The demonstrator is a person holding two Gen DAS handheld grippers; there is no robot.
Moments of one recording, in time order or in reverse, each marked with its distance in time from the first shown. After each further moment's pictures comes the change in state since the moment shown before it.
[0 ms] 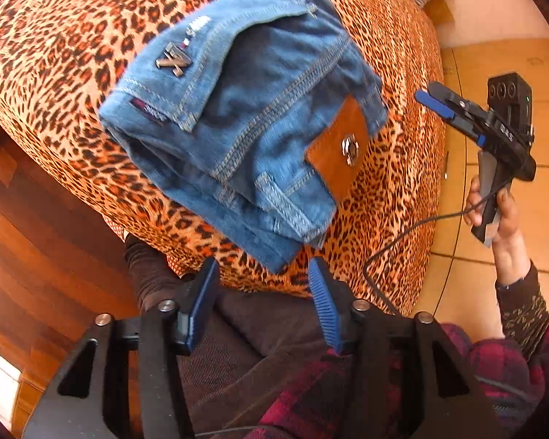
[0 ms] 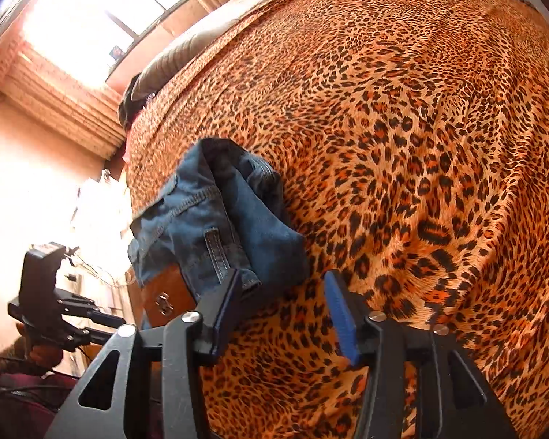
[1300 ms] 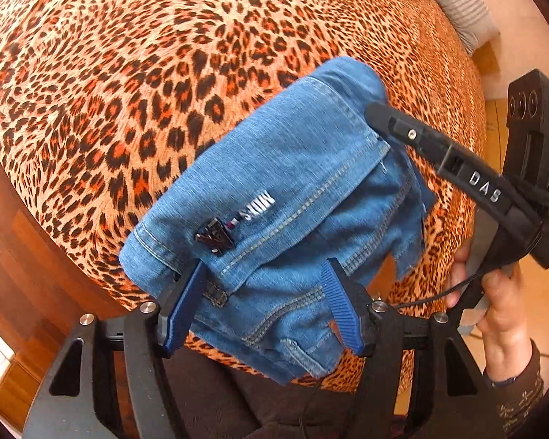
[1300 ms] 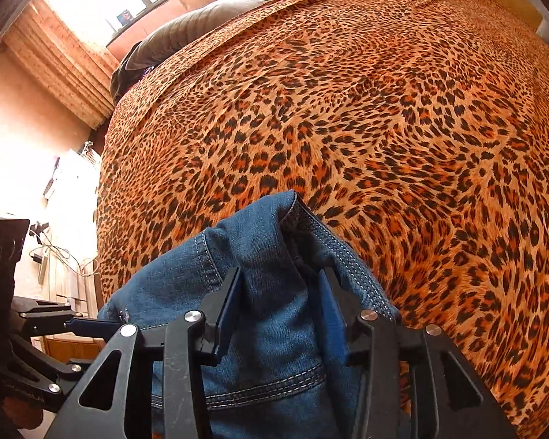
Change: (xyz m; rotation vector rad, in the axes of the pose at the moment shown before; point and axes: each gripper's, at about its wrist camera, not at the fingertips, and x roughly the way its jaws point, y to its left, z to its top) left arm 0.012 0.008 0.088 -0.109 -0.065 0.099; right arm 0.129 0.073 0.066 -0.185 0.043 -0.163
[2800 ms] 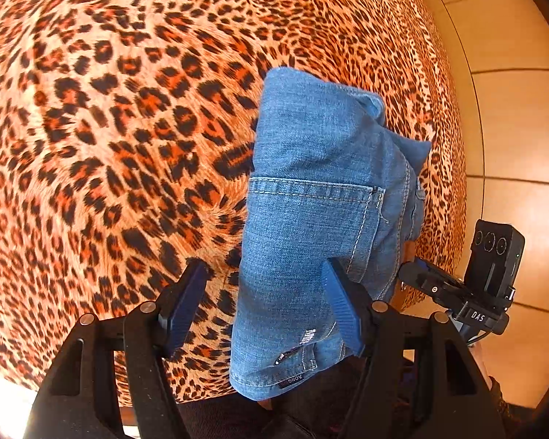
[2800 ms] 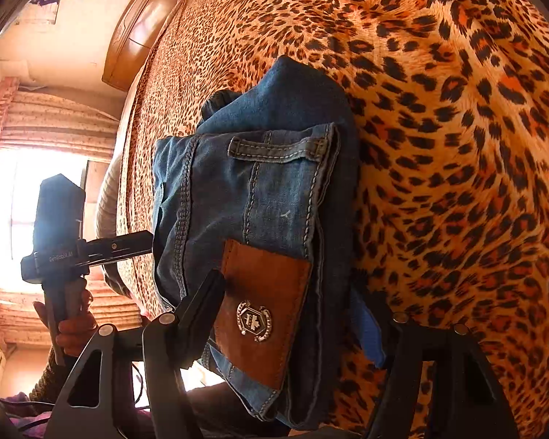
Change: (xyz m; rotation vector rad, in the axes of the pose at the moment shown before) left arm 0.022 -0.027 0.139 0.625 0.380 -0.003; right arm -0.037 0.005 -0.207 1.003 -0.279 0.087
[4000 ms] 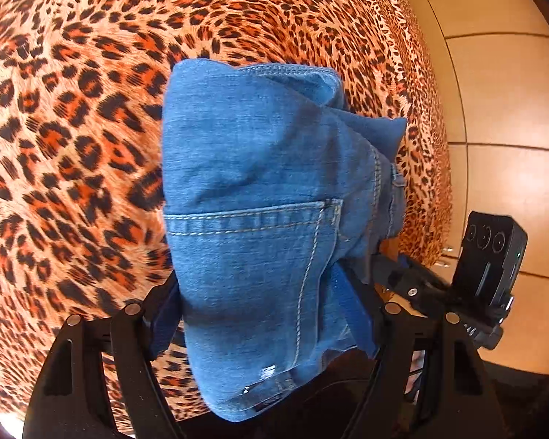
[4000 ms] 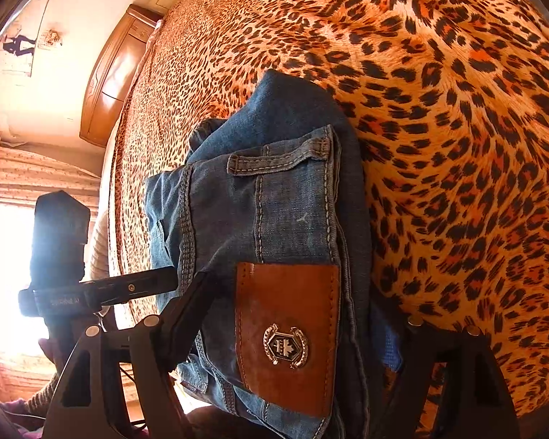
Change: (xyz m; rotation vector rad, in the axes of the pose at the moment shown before) left arm 0.029 -0.046 0.027 0.110 0.070 -0.074; right arm 0.008 0.020 -0.004 0.094 -0.130 -0.080
